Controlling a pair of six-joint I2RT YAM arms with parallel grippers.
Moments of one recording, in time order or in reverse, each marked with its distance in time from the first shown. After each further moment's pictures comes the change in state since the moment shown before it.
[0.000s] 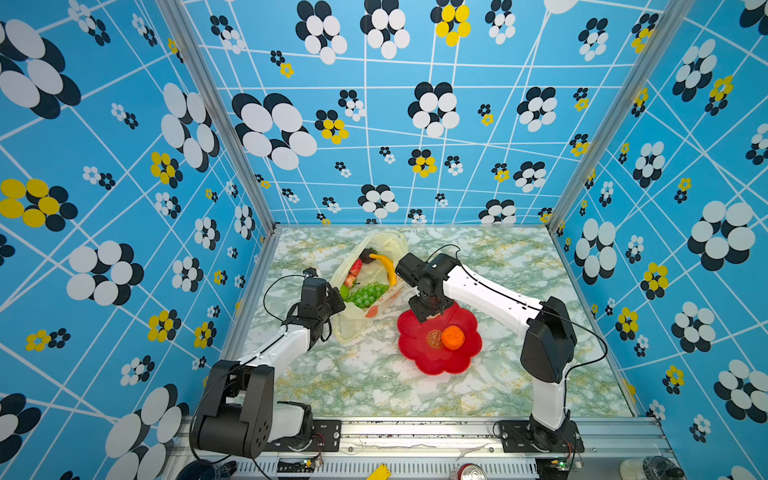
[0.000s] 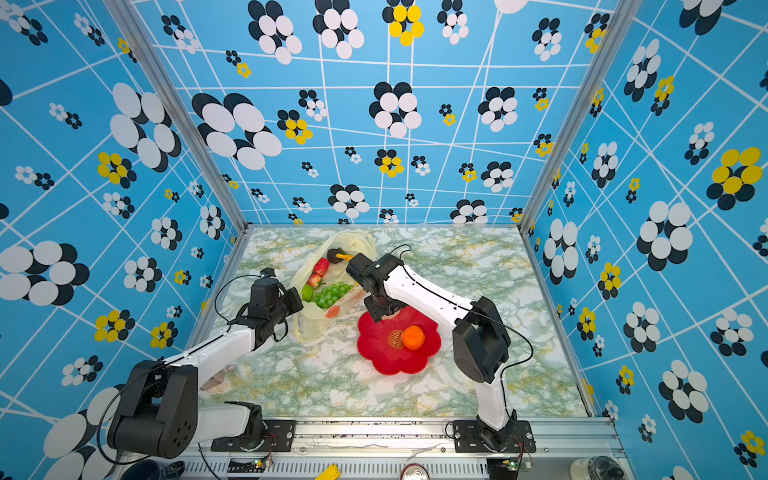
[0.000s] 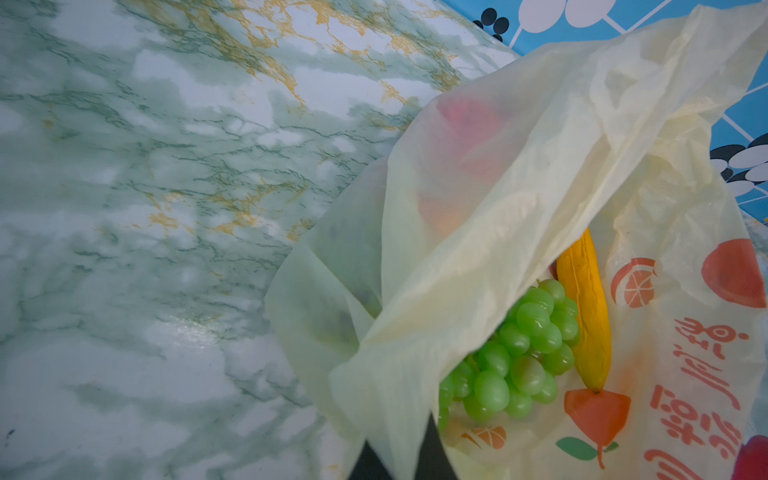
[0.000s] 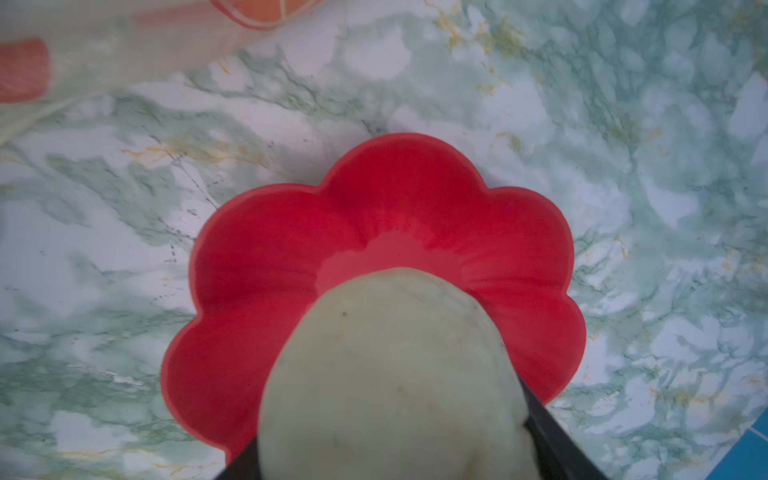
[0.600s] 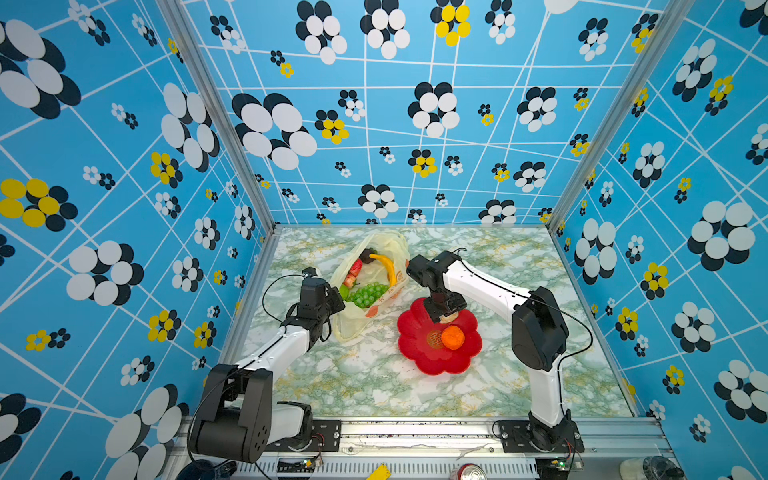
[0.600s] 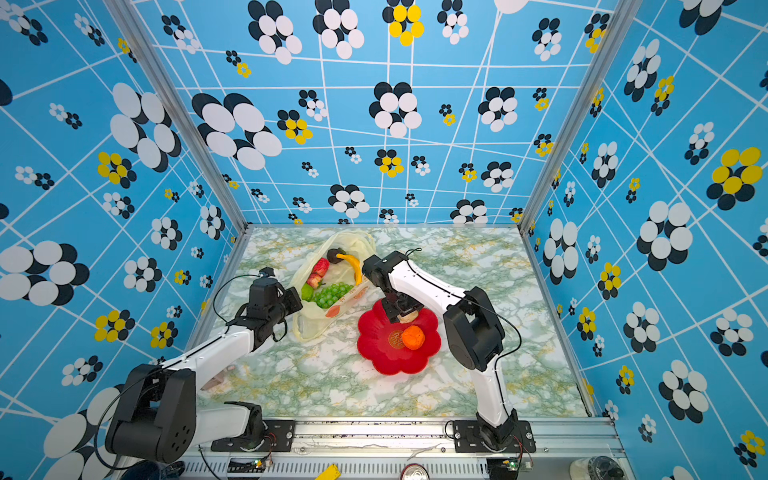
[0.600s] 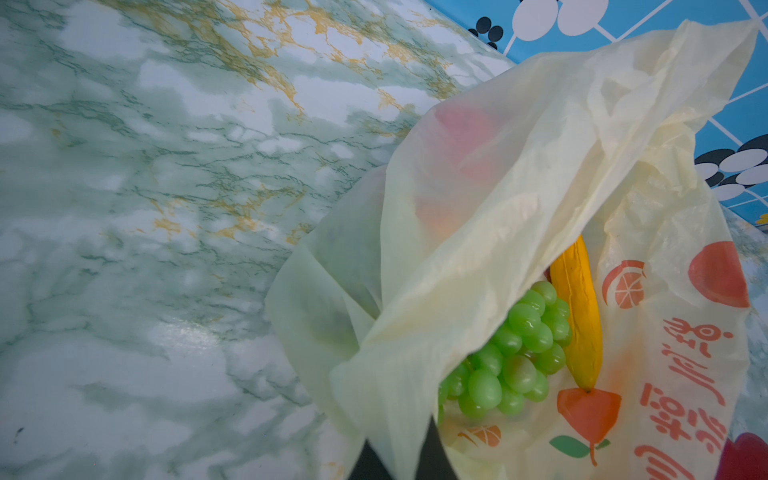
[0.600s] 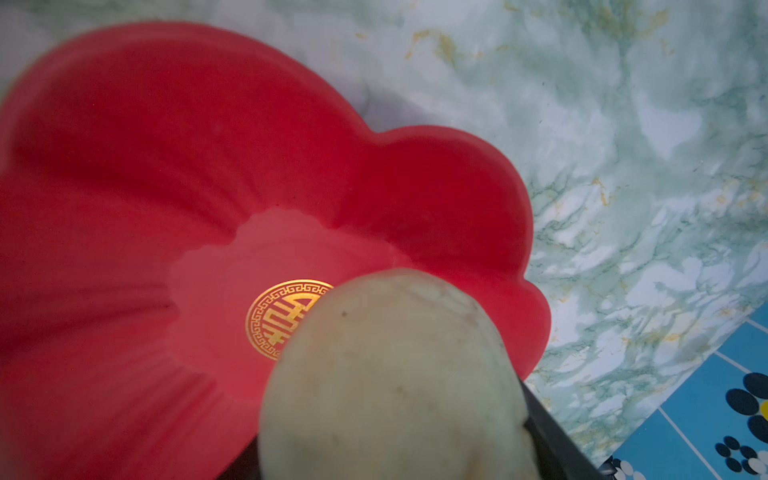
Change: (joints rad) left arm 0.000 -0.021 0.000 -0.008 0.000 0.000; right arm -0.096 0.093 -0.014 -0.082 0.022 -0.005
